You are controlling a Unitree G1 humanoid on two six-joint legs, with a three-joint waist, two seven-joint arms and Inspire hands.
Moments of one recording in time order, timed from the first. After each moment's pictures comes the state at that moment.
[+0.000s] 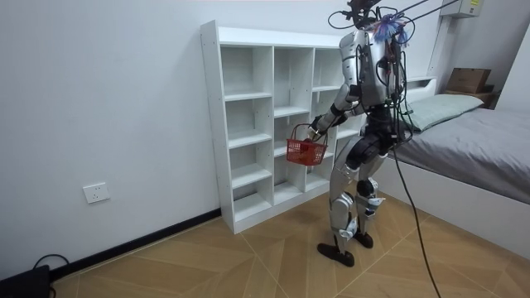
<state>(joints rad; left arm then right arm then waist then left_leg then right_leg) 0.04 0.26 -0.39 0.37 -0.89 -0.09 -0.32 0.01 -0.27 0.31 0.26 0.22 -0.19 0.12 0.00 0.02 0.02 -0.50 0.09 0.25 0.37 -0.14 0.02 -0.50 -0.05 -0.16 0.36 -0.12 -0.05</state>
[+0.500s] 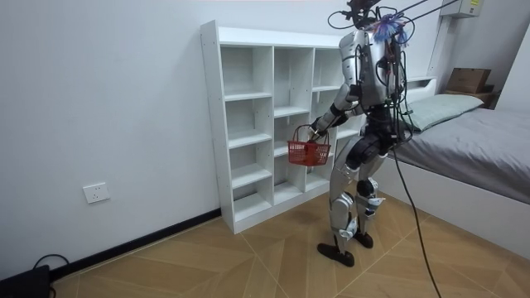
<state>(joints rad) 0.05 0.26 -0.36 0.37 -0.81 -0.07 -0.35 0.03 -0.26 0.28 0.26 0.14 -0.19 0.17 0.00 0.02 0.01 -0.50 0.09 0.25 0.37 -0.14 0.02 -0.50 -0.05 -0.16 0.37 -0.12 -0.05</state>
